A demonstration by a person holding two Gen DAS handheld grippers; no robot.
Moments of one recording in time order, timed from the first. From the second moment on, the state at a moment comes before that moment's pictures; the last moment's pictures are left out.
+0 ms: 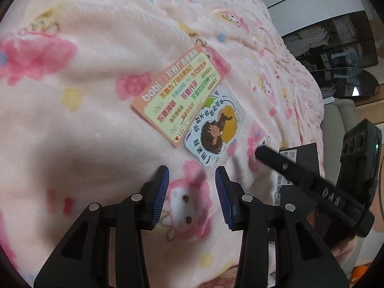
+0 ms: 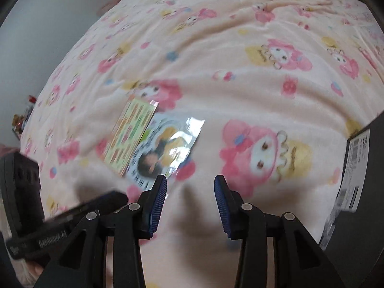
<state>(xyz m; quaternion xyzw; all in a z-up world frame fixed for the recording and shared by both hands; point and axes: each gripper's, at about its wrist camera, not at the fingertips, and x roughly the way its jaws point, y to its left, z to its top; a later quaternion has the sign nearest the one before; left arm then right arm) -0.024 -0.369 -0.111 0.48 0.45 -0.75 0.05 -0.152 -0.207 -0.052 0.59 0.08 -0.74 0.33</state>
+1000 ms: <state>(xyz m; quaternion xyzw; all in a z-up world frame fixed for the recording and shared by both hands) -0.017 -0.390 -0.111 0.42 0.49 -0.76 0.11 -0.164 -0.230 -0.051 0.55 0.09 -0.75 0.36</state>
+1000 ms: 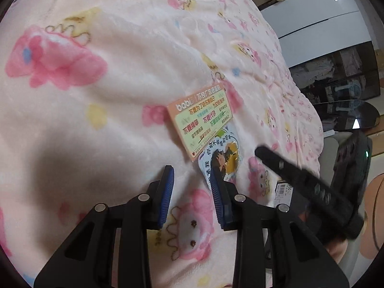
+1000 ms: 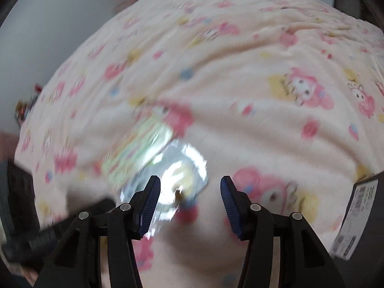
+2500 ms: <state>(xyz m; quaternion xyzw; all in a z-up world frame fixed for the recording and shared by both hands) -0.086 -0.109 0.049 0.44 0.24 -0.85 -0.16 -0.108 0.033 0.072 0.51 0.02 -0.79 0.35</state>
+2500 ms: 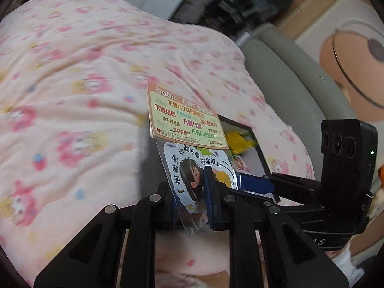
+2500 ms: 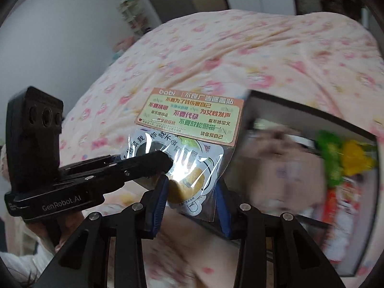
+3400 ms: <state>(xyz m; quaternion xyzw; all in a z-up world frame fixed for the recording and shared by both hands) -0.165 0.012 -0.019 0.51 0.19 -0.83 -0.13 -0.168 0.194 0.008 0.52 0.00 -0.84 0.13</state>
